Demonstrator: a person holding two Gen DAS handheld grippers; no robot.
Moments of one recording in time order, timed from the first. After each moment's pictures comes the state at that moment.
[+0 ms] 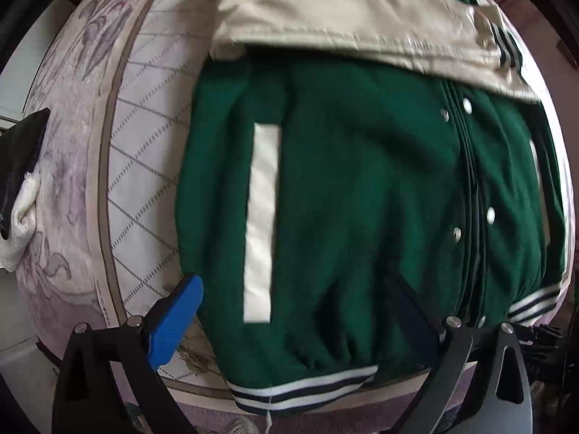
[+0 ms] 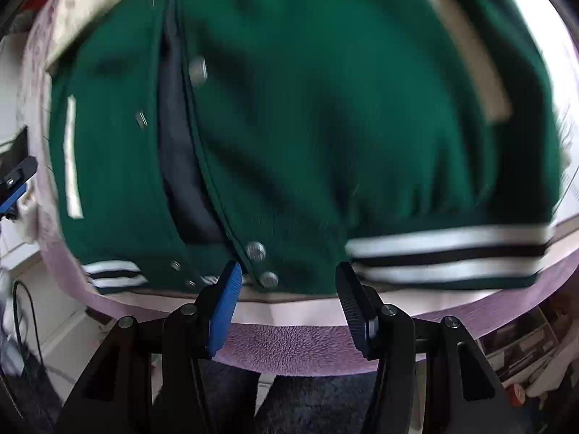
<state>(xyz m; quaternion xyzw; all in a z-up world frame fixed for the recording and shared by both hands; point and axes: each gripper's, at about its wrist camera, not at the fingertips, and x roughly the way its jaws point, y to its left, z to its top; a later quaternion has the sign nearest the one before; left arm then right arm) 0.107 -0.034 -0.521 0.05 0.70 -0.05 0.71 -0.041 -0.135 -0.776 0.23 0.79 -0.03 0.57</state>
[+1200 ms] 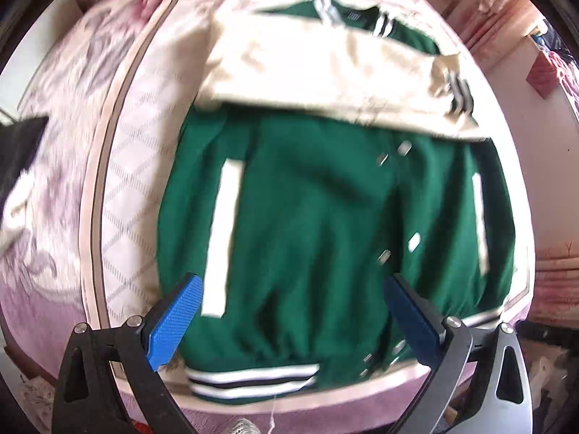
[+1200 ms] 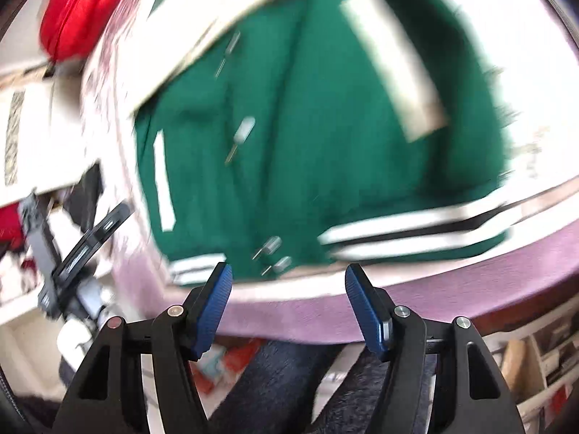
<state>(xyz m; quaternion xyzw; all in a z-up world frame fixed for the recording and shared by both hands) 0.101 -0.045 -0.467 -0.02 0.63 -0.08 0.77 -0.059 -0.235 -0.661 0.34 0.71 -0.01 0.62</state>
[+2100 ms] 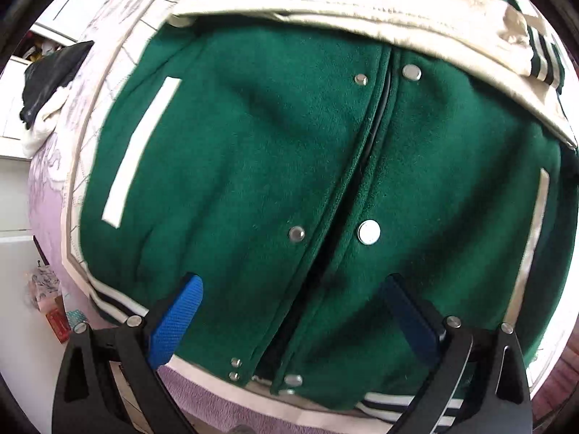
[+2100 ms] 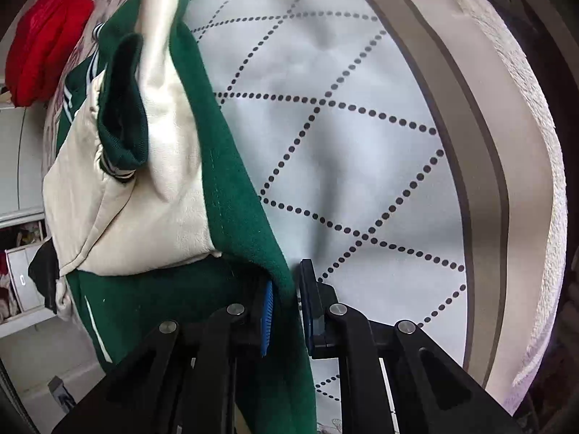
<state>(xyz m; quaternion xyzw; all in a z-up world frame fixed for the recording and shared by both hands) 0.110 -0.184 -0.536 -0.02 0.70 0.15 0.70 0.199 -0.459 -0.804 0.28 0.73 0.03 0.62</state>
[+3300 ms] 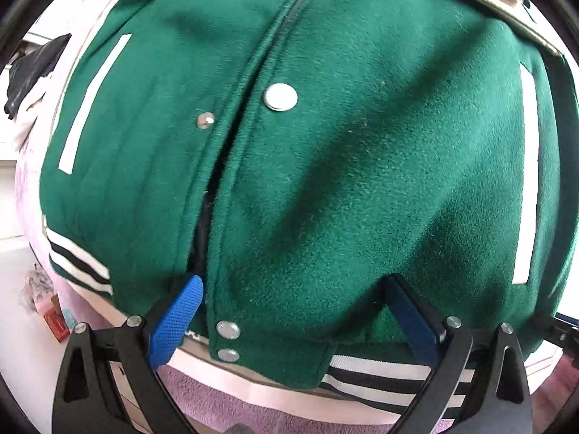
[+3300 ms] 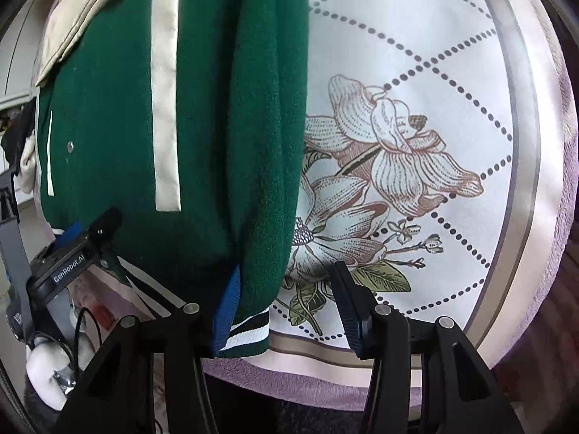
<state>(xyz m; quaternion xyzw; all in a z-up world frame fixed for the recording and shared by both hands) 0.071 -0.233 -0.580 -0.01 0.73 0.12 0.68 -0.013 -0.429 -0.766 0.21 0.81 0.08 0.54</state>
